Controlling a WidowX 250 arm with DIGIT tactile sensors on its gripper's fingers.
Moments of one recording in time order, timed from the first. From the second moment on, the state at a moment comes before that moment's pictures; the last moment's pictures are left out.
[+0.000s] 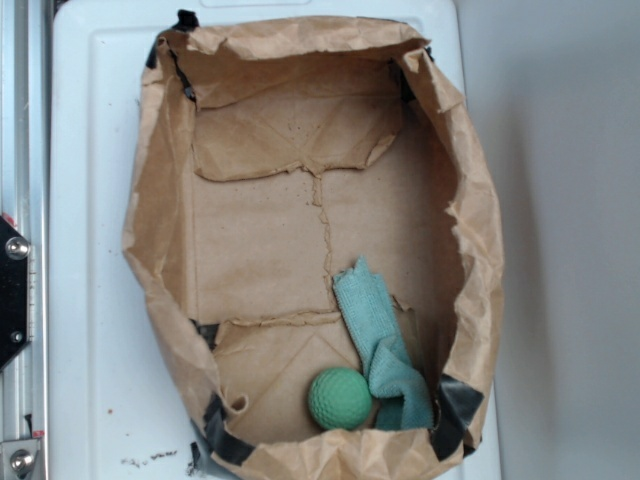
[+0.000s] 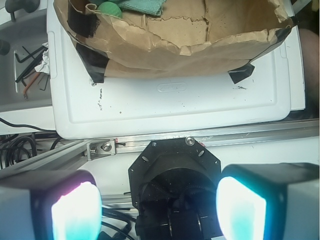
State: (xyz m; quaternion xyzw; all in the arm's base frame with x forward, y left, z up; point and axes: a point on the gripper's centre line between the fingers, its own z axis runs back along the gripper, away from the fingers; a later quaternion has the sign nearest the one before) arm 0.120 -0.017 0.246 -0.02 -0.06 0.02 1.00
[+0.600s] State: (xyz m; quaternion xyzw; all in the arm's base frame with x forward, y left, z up) arm 0.159 -0.028 0.226 -0.02 -0.03 0.05 1.00
